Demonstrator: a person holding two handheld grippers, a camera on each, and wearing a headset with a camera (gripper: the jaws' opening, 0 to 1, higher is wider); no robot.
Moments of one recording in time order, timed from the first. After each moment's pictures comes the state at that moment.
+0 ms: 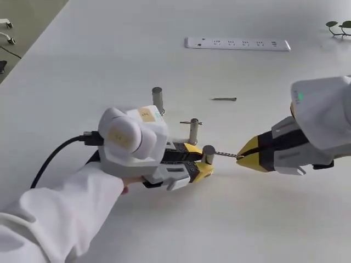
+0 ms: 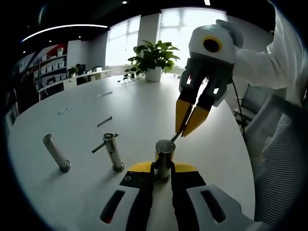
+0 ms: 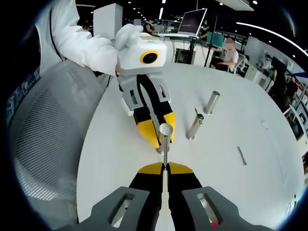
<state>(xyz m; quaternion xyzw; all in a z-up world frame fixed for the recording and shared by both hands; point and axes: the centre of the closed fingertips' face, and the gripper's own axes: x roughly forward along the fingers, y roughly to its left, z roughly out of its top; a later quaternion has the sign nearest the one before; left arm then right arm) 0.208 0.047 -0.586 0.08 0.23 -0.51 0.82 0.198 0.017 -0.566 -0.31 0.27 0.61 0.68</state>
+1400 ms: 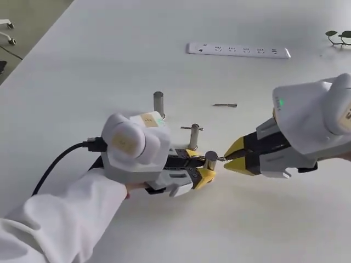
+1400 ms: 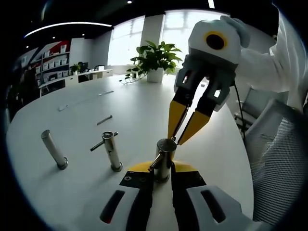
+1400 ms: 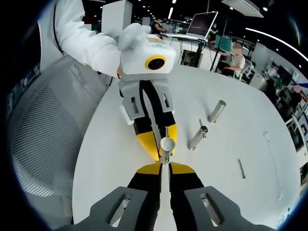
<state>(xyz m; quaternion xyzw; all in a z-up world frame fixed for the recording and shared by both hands) 0.207 0.044 -0.587 0.06 0.24 -0.51 0.83 0.200 0.037 -0.567 -0.34 0.25 0.62 0.66</state>
